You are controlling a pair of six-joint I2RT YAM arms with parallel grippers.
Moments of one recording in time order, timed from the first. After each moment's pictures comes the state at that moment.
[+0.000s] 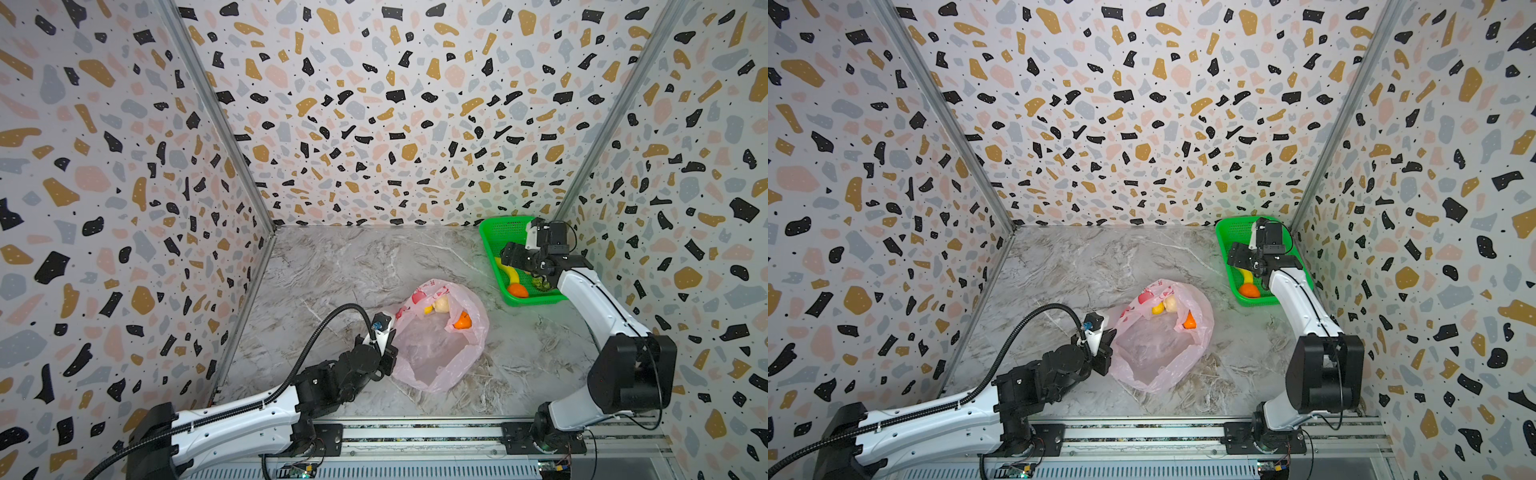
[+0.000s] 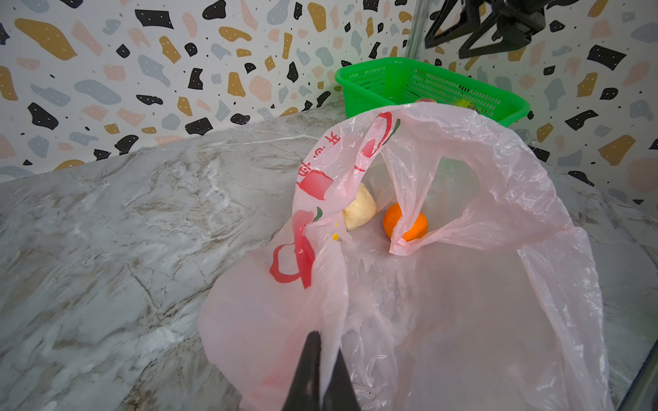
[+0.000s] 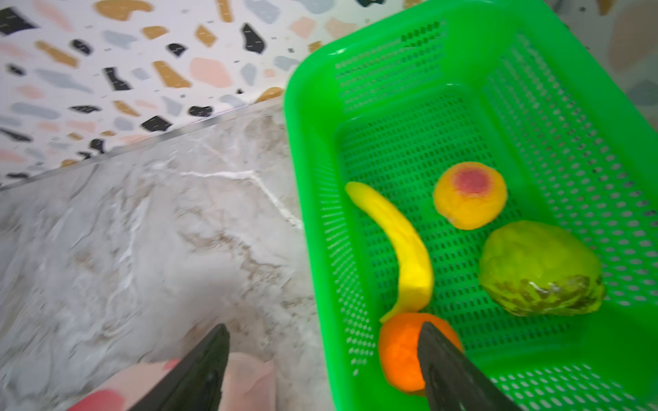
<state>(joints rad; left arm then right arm) -1.13 0.82 0.46 -0.05 -0.52 -0.27 0.09 1.48 1.26 -0.49 -0.12 0.26</state>
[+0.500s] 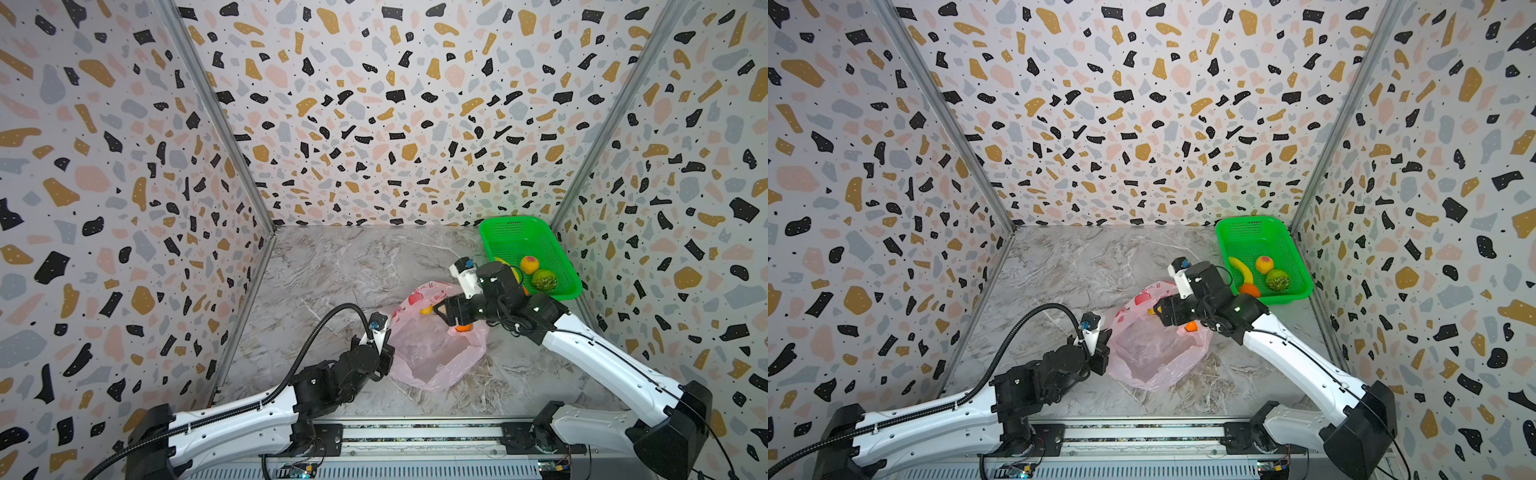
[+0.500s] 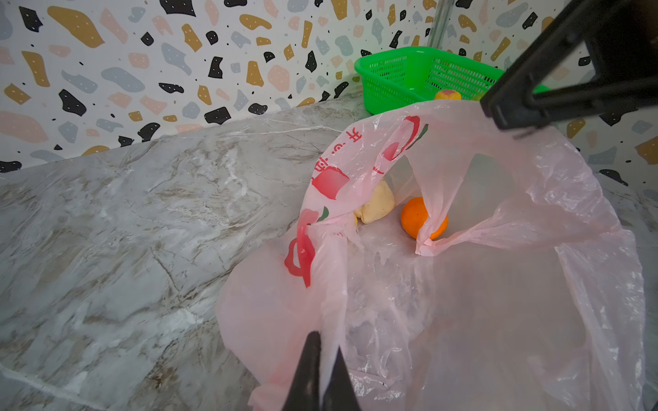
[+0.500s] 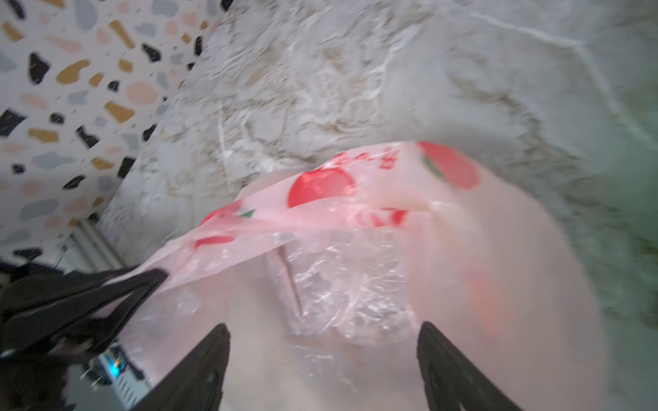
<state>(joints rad) -1.13 0.81 0.47 -0.11 -0.57 -0.31 0.76 1.20 1.08 -0.61 -0.16 0.34</state>
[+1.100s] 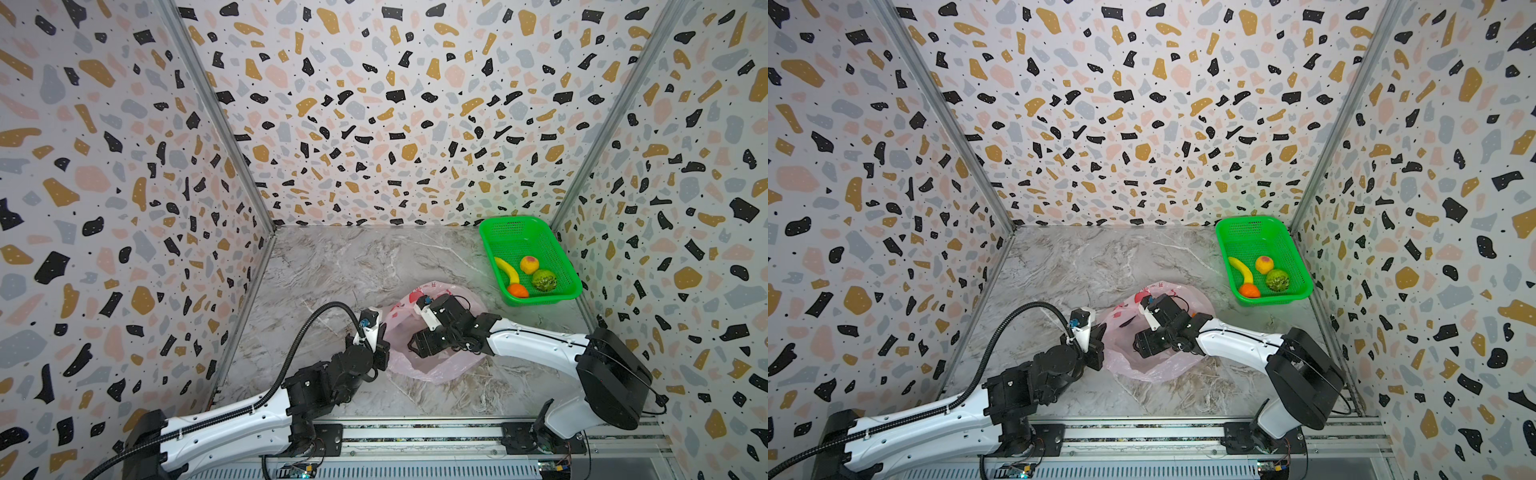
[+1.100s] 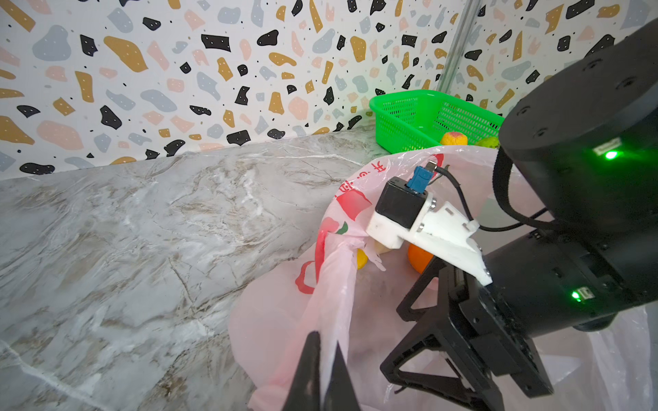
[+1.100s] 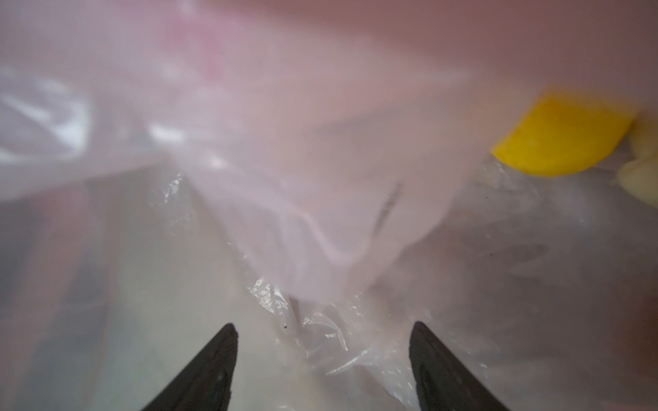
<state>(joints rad) -1.13 0.76 0.47 -0.09 -0.63 -0.34 0.88 1.53 0.88 -0.25 -0.23 0.40</state>
